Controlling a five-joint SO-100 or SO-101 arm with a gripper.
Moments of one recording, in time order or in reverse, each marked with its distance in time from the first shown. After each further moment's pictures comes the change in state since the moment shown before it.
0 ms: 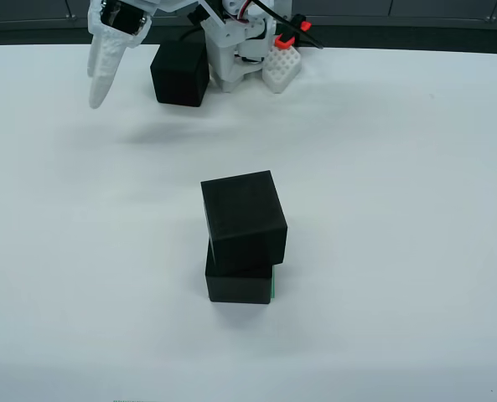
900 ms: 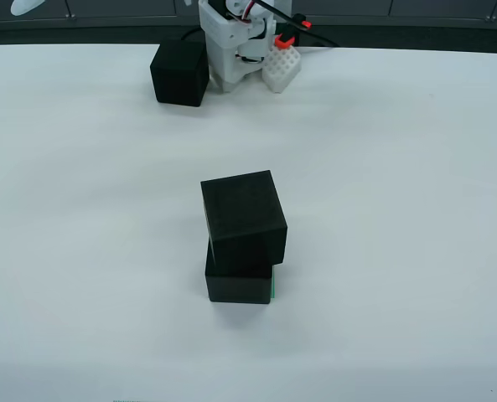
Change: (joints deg) arm -5.1 4.1 -14.2 -11.3 33.8
